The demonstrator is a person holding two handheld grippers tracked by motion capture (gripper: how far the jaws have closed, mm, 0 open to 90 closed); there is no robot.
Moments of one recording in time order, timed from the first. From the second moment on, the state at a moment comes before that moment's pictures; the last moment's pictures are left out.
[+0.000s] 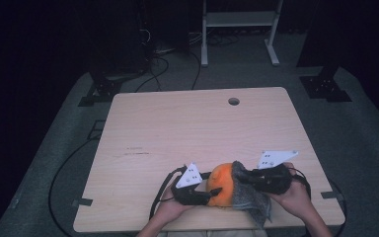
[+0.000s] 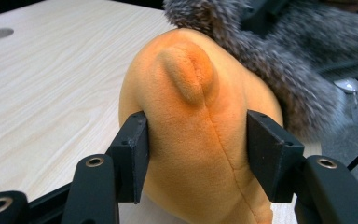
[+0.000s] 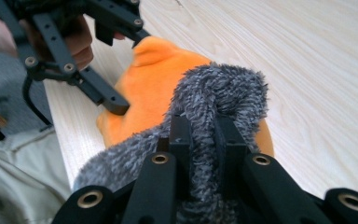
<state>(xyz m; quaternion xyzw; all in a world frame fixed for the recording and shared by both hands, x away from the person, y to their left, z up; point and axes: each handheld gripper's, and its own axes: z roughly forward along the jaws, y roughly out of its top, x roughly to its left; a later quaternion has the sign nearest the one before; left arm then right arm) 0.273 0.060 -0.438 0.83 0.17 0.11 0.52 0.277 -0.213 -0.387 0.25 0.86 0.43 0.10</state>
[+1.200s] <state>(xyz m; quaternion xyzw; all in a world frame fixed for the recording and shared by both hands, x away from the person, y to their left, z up) 0.279 0.073 -0.439 0.84 0.18 0.12 0.50 0.276 -0.216 -0.396 0.25 0.85 0.45 0.07</state>
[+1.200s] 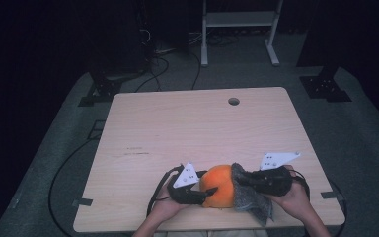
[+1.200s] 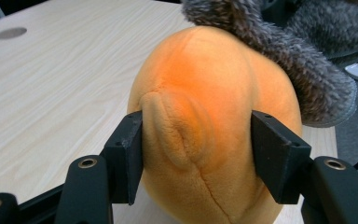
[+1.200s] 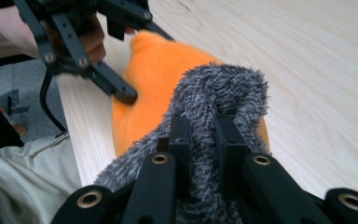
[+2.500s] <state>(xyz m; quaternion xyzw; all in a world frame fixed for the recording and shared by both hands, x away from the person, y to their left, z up) 0.288 0.092 -0.446 0.84 0.20 0.10 0.49 0.283 -0.234 -0.407 0.27 0.84 0.47 0.02</state>
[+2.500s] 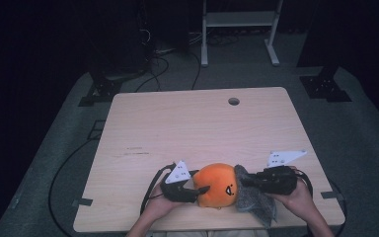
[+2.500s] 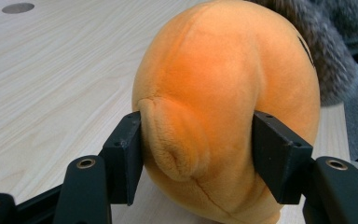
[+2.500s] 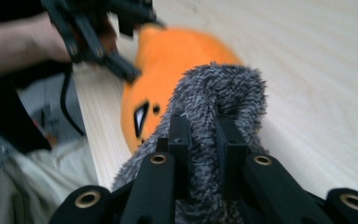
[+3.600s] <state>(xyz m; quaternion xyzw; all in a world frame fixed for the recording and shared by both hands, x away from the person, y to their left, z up) 0.287 0.077 -0.441 0.82 0.20 0.10 0.53 0.279 -0.219 -0.393 0.24 0.85 0.47 0.04</state>
